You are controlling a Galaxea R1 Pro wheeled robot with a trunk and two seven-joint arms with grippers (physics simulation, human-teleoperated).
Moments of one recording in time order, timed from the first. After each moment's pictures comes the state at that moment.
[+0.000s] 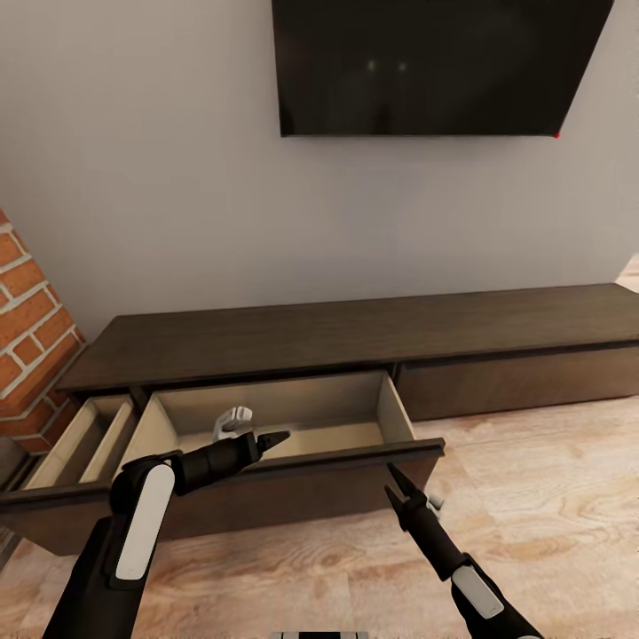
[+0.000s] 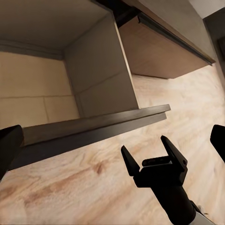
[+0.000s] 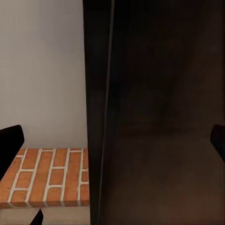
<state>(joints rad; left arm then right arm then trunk) -0.40 -0.06 0.08 -1.55 0.55 1.04 -0.32 -0.48 -0.02 -0.06 -0.40 -1.10 0.26 0.96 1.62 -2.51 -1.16</state>
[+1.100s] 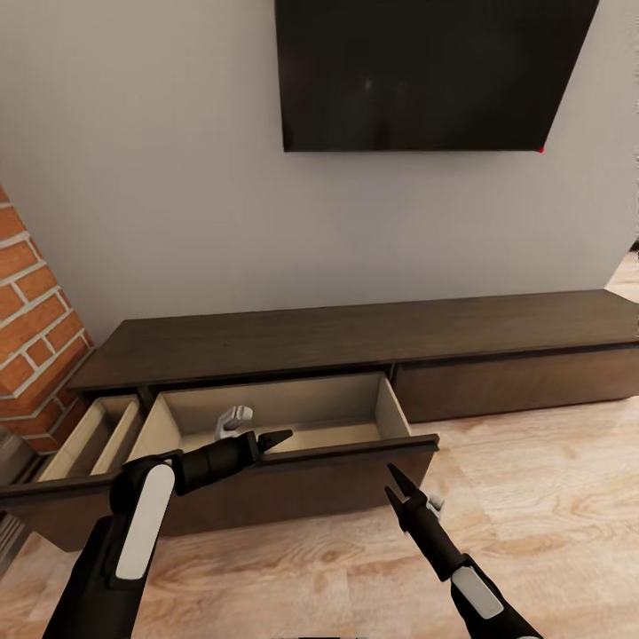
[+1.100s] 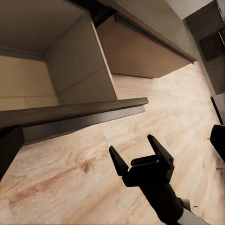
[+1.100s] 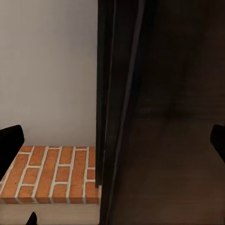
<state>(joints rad) -0.40 -0.06 0.08 -1.55 0.54 1.04 -0.37 -0.48 -0.01 -0.06 -0.40 -1.11 0.25 0.95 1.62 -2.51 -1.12</state>
